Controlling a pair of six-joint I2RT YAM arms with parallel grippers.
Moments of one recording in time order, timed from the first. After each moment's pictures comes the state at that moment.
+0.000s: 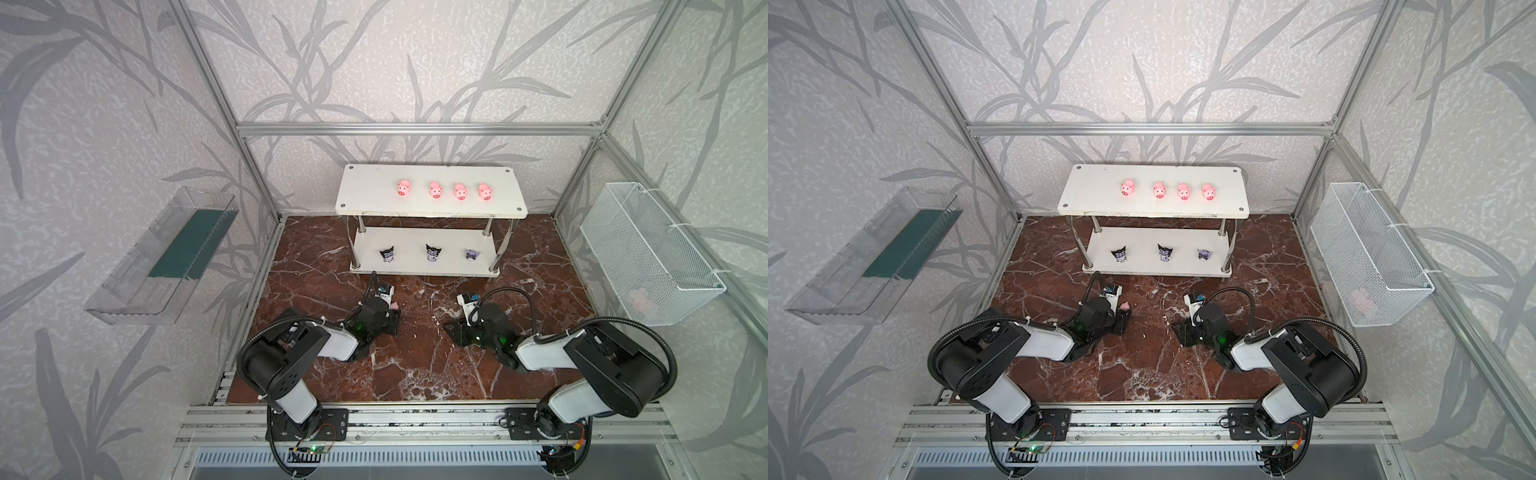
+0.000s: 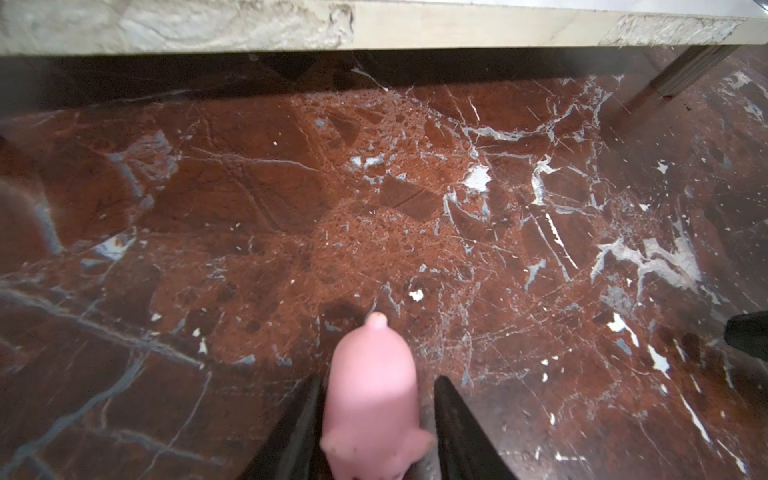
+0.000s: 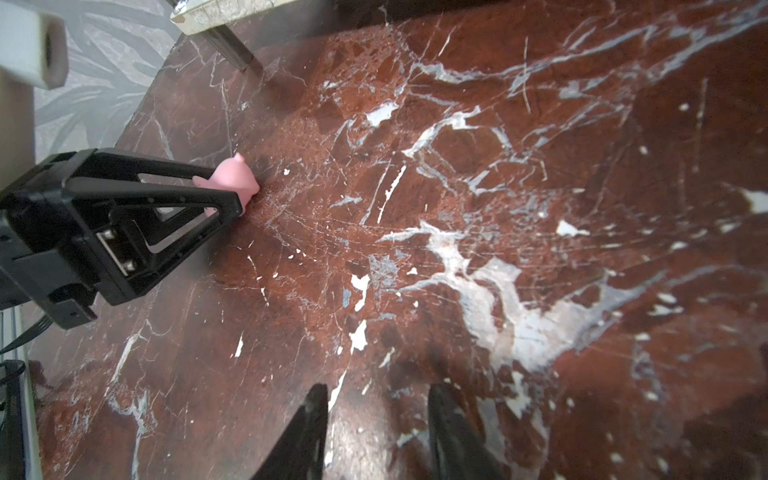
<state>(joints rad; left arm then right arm) -0.64 1.64 0.44 0.57 -0.10 -0.33 0.60 1.52 0.31 0.61 -0.22 0.47</state>
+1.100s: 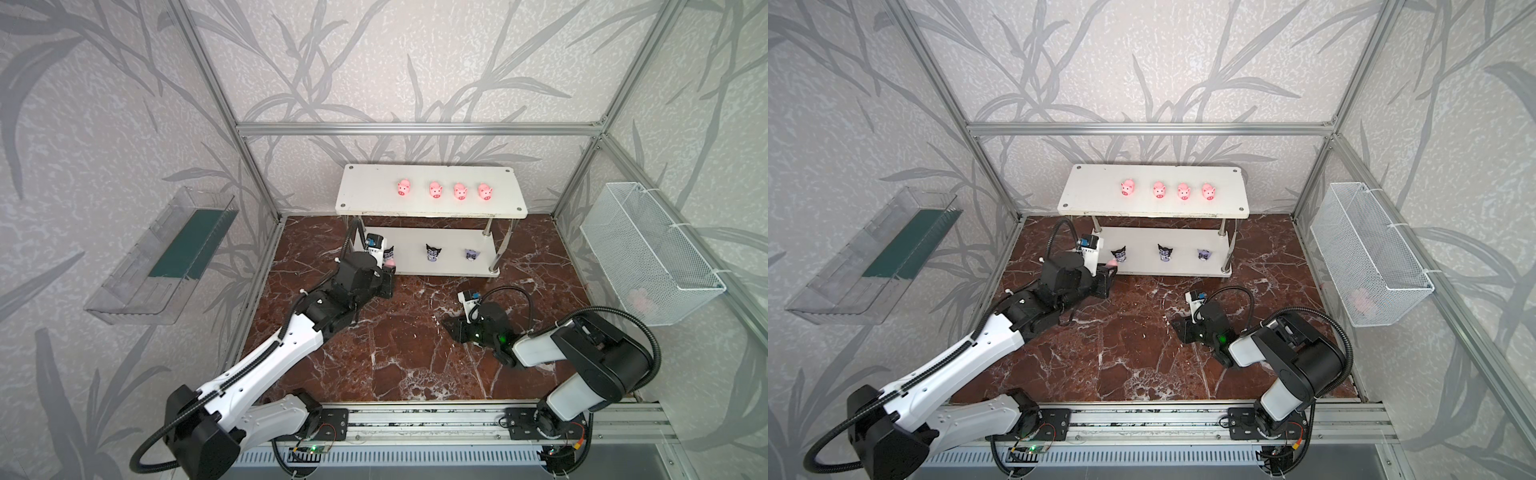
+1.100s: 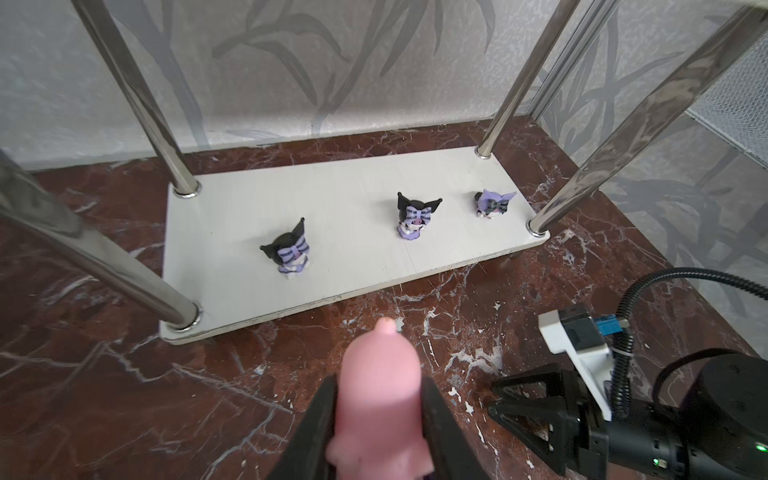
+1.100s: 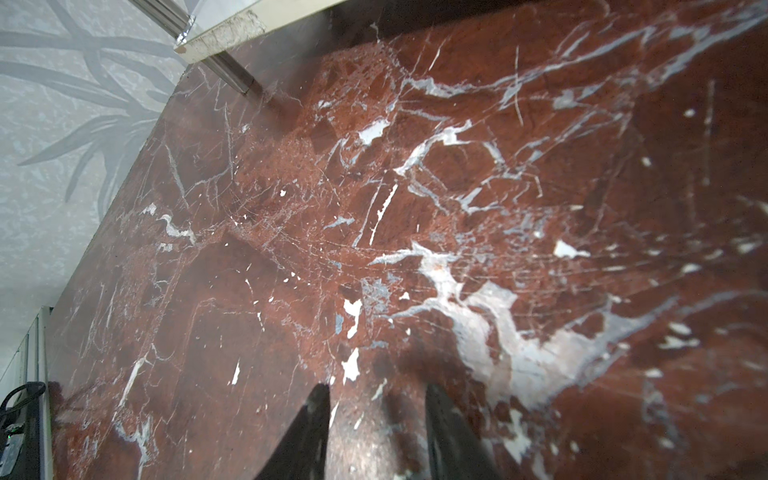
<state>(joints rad) -0.64 1.11 1.05 -0.41 -0.17 -0.28 0.57 1.61 0.31 0.72 -0.26 0.52</state>
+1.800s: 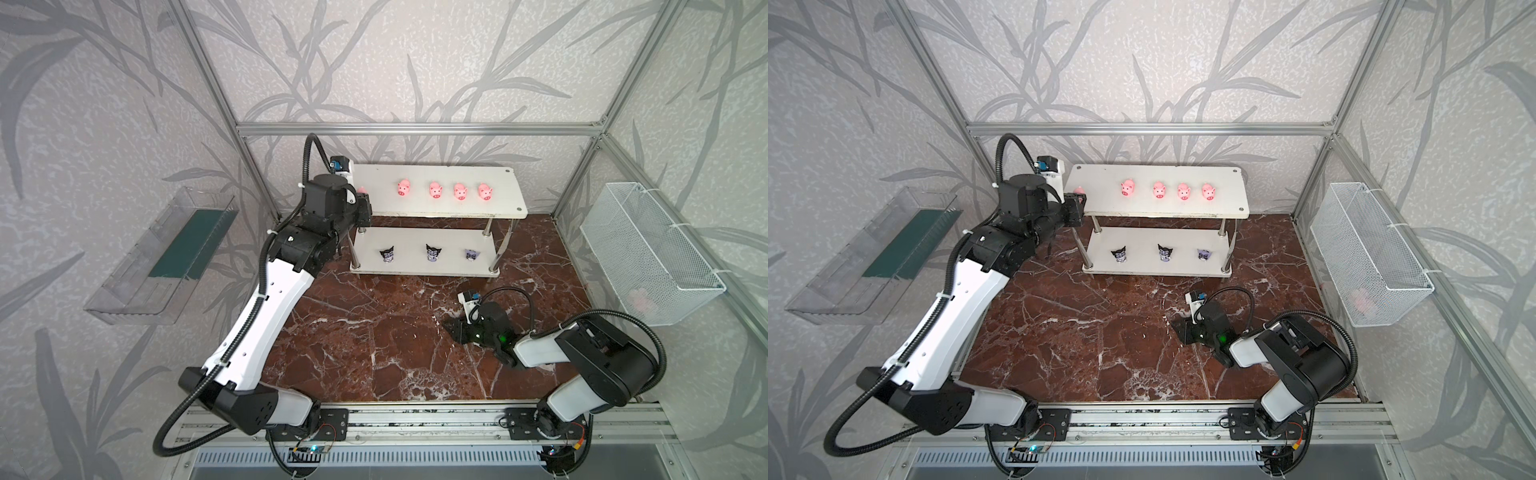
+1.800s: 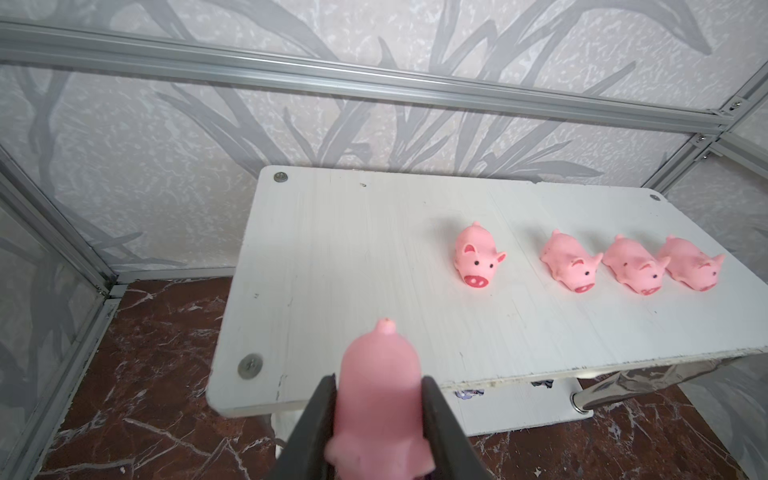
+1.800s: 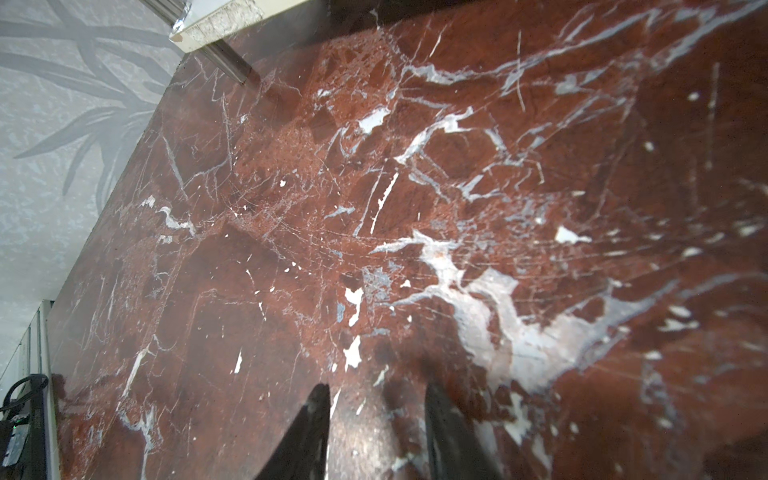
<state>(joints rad) -0.38 1.44 1.74 -0.64 -0.16 -0.24 0.57 1.58 0.31 0.67 -0.26 0.51</state>
